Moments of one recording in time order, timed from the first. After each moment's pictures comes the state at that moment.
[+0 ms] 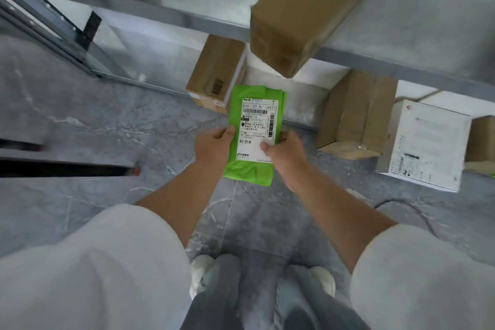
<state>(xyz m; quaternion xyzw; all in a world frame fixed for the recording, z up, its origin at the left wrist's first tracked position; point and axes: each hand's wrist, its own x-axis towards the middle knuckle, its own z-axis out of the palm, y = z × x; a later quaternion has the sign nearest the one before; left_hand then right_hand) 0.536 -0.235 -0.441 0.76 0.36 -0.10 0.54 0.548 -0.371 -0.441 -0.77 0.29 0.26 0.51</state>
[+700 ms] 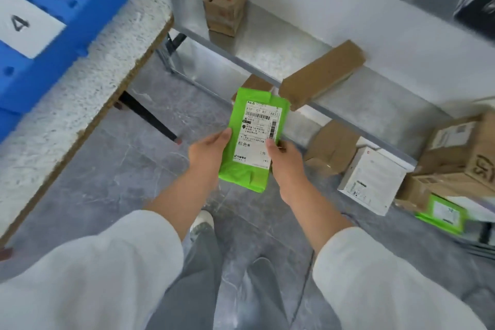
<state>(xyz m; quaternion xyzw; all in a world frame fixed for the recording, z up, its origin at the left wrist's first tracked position) 0.396 -0.226 -0.162 0.54 0.51 0.00 0.67 0.436 -0.366 -0.142 -0.76 0.18 0.27 0.56</state>
